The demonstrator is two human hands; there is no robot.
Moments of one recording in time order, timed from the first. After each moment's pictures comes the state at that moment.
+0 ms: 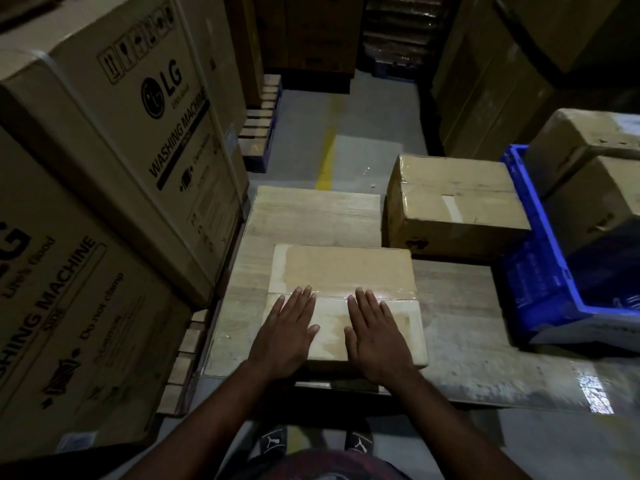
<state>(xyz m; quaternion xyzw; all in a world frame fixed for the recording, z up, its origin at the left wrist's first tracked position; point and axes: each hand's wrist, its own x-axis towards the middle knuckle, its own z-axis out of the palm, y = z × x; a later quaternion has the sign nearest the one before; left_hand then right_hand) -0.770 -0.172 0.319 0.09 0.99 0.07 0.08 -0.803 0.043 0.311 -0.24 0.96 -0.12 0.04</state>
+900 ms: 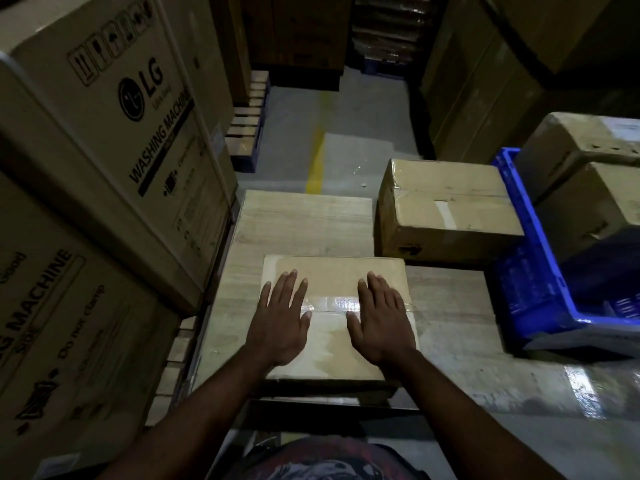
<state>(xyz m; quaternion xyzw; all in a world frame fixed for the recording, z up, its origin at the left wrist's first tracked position) -0.819 -0.179 0.311 0.04 1.00 0.07 0.01 -0.859 0.050 0.317 -0.17 0.98 -0.10 0.05</state>
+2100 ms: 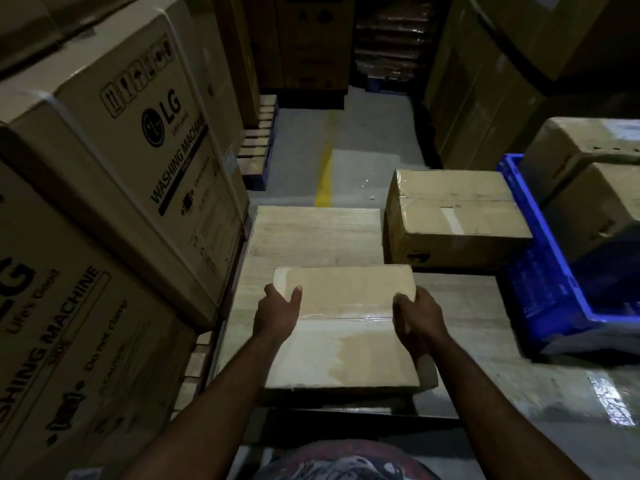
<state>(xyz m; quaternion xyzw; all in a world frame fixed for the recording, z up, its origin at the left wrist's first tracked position) -0.851 -0.187 0.340 -0.35 0.87 0.35 0.06 -0.887 0.077 0.352 0.17 0.86 -0.47 0.12</state>
